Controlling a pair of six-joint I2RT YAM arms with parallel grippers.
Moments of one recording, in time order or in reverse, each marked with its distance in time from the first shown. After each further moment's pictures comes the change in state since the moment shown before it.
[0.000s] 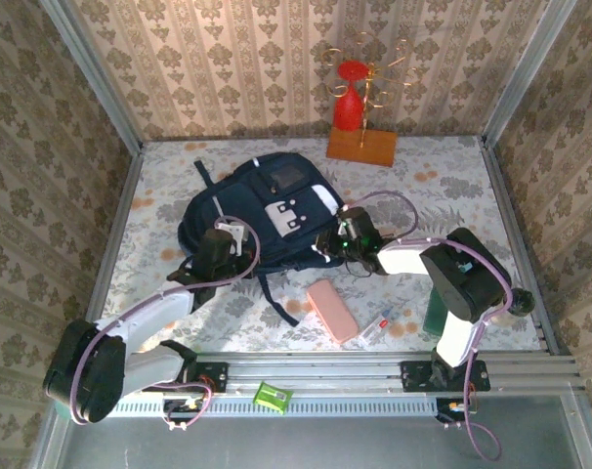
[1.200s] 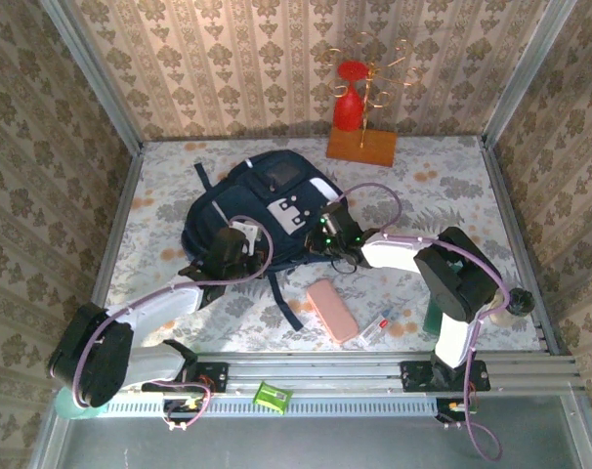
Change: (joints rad) left arm -0.087 0.082 0.037 0.047 -0.024 0.026; right arm 0.102 0.039 0.172 -0.218 0.143 0.037
